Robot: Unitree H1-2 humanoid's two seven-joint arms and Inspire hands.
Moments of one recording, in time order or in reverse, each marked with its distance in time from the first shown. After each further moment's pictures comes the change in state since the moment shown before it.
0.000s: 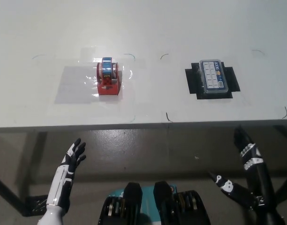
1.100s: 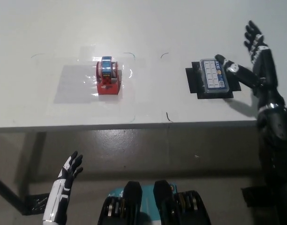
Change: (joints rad) left_arm 0.081 -0.001 -0.001 -0.013 -0.001 -0.062 0.000; right_arm -0.766 -0.092 -0.170 0.718 0.026 0.129 -0.027
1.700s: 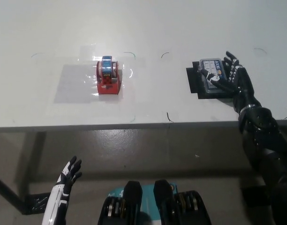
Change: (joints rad) left_arm 0.024 0.000 0.000 -0.006 0.001 -0.006 0.000; right_arm -0.216 0.002 -0.033 0.653 0.048 -0.115 -0.003
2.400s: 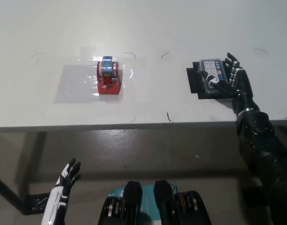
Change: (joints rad) left_arm 0.008 0.003 0.000 -0.003 -0.003 0.000 0.000; right_arm -0.002 0.022 0.016 0.049 0.000 -0.058 -0.044
